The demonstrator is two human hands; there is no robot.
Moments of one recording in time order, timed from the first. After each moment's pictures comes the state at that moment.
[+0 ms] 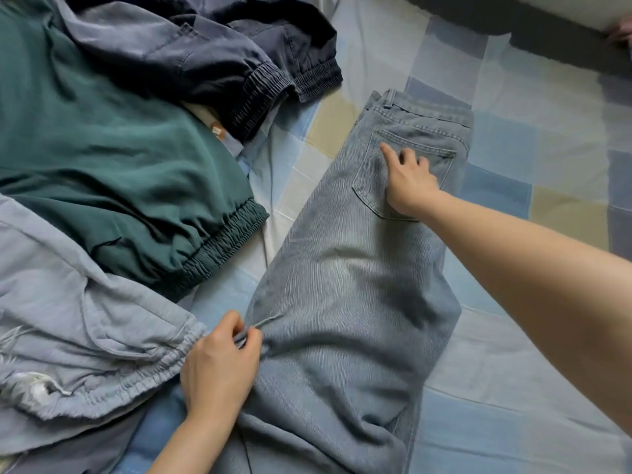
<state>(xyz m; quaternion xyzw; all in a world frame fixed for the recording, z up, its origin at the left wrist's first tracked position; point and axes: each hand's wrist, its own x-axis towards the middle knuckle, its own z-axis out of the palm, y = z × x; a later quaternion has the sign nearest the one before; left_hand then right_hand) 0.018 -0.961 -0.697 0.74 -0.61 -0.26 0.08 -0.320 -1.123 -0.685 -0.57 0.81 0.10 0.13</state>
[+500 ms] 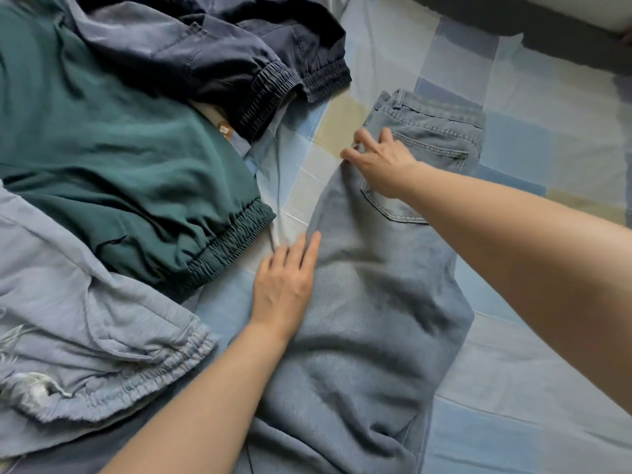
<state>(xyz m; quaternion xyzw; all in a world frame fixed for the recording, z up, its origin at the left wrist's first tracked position) -0.055 -1.031 -0.717 0.49 -0.87 -0.06 0.04 -0.286 -1.166 -0.672 -0.74 0.64 0.21 -0.02</state>
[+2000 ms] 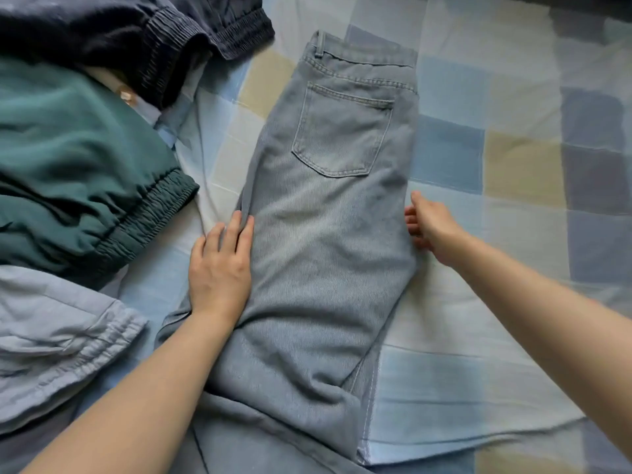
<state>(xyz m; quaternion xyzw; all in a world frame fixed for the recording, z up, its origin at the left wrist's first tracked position) -0.061 -1.012 -0.760 0.51 -0.86 -0.01 0.09 -0.379 -0.968 -0.707 -0.11 0.82 -0.34 0.45</state>
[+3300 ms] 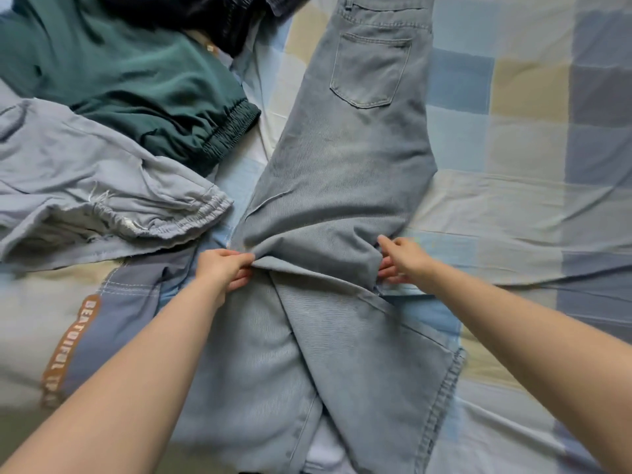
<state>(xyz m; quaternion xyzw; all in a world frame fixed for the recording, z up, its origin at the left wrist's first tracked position) 0.074 -0.875 -0.665 0.75 -0.29 -0.58 0.12 -0.214 -0.772 -0.677 -0.12 0.77 -0.22 0.58</state>
